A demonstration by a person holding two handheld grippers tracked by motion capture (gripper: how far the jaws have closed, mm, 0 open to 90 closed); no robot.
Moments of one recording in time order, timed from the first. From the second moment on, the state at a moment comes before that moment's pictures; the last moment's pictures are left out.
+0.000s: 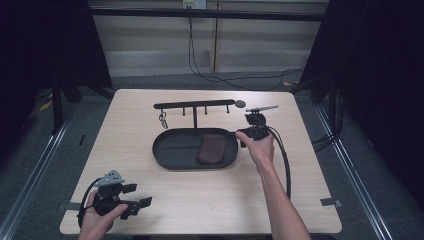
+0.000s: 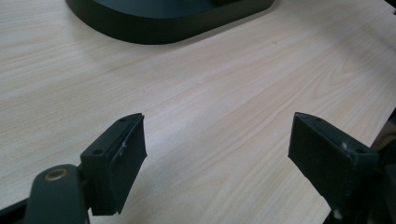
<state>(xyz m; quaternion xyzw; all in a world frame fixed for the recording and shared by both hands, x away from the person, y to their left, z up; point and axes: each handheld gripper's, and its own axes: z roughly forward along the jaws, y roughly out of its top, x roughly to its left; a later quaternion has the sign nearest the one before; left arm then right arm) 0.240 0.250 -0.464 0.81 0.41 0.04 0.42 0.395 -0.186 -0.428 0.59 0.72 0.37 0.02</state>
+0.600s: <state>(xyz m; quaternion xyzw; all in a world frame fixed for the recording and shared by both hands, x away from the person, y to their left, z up) 0.243 0.253 -0.465 0.81 0.42 0.04 0.42 0.355 -0.209 -0.414 0.56 0.74 0.37 0.05</state>
